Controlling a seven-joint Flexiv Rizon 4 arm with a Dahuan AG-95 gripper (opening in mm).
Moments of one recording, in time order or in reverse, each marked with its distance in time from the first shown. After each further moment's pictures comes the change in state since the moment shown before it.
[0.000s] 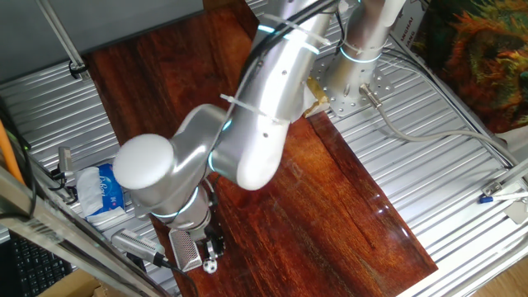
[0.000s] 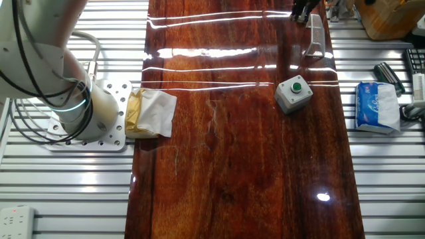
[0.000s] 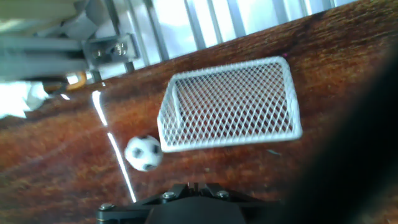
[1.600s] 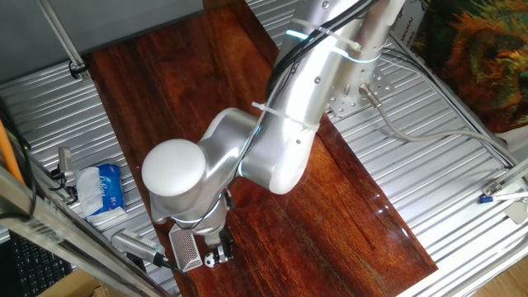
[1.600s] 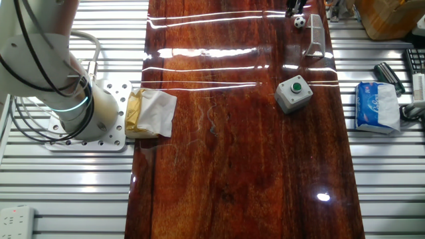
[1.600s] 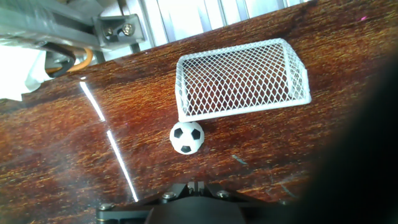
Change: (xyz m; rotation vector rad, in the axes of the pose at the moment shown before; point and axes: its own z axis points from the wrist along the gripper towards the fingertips) arm 0.014 0.009 0.001 0.034 -0.073 0.003
